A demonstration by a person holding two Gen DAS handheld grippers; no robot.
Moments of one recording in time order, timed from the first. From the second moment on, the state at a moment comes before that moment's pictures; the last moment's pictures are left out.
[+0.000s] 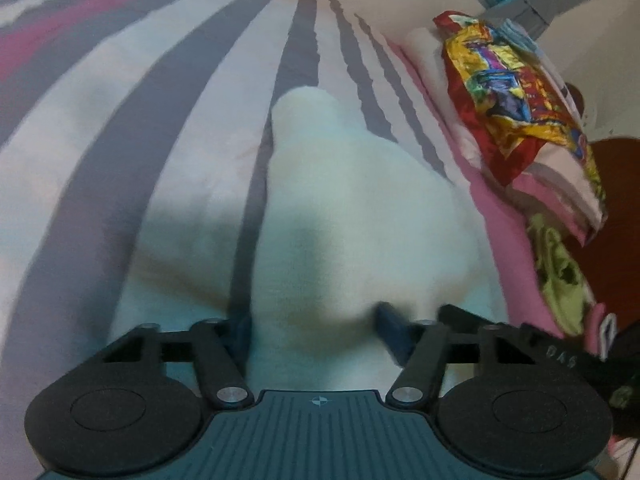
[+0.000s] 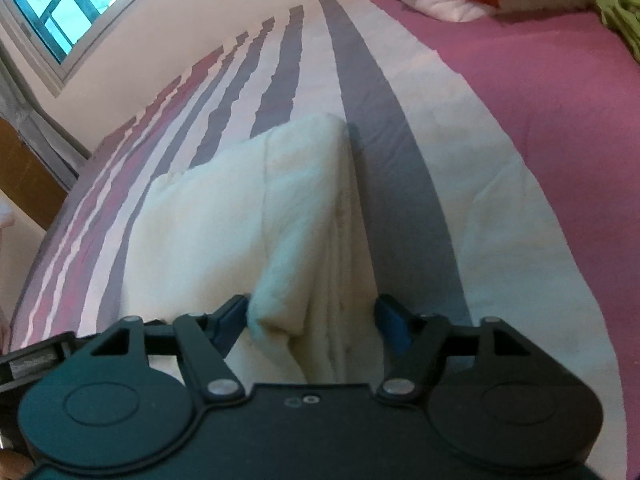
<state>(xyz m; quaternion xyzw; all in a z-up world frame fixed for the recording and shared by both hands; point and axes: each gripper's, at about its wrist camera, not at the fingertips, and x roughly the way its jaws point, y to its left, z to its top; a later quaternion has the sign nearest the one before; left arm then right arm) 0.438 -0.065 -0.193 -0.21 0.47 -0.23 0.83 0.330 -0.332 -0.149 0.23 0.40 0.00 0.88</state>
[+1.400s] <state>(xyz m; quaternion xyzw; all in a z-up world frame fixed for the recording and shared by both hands) 0.419 -0.071 -0.151 -0.15 0.44 -0.23 0.85 0.327 -0.295 -0.114 0.23 0.34 0.04 0.91</state>
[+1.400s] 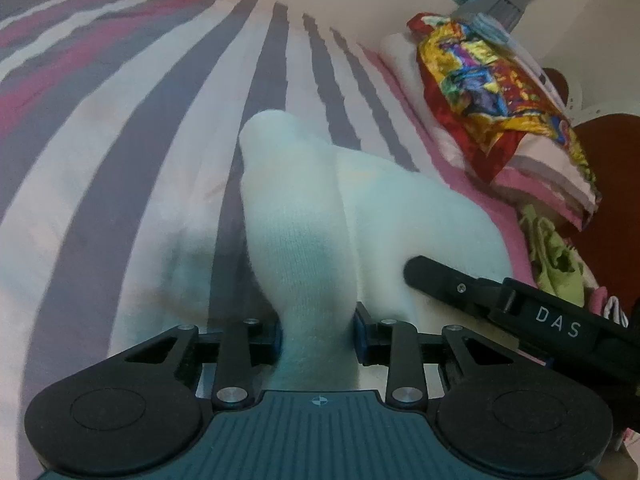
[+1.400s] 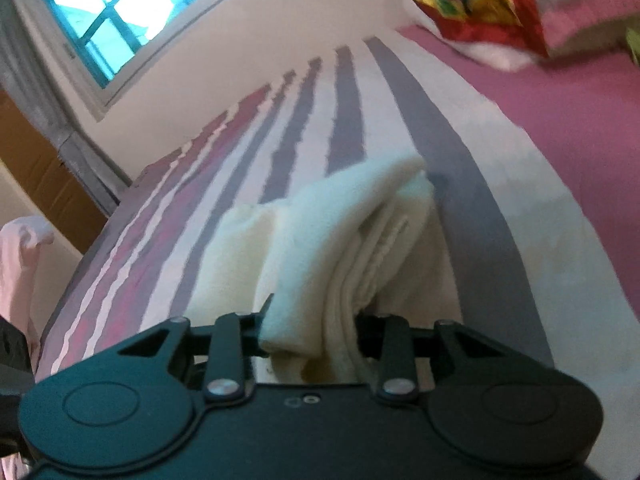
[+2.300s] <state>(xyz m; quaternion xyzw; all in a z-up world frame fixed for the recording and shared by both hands) 0.424 0.130 -0.146 -0.16 0.43 -0.14 0.87 0.375 -0.125 -0.101 0.20 0.36 0.14 0.90</state>
